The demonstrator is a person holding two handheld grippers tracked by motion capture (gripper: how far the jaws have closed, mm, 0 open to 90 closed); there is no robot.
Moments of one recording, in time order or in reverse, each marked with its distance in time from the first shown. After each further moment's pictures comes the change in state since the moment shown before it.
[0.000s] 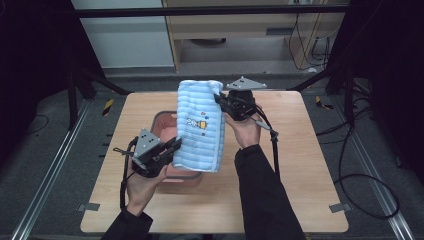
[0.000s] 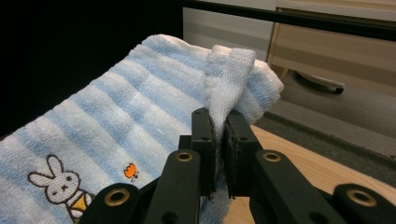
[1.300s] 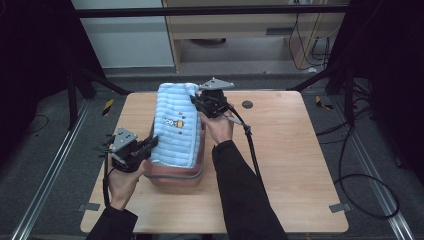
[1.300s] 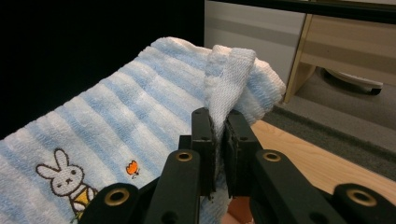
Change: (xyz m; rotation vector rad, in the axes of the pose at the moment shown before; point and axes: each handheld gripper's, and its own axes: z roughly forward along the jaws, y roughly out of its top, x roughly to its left) left arm 0.057 -0.026 -0.001 0.046 0.103 -0.075; right arm 0.029 -0.006 0.075 0.020 0.076 0.008
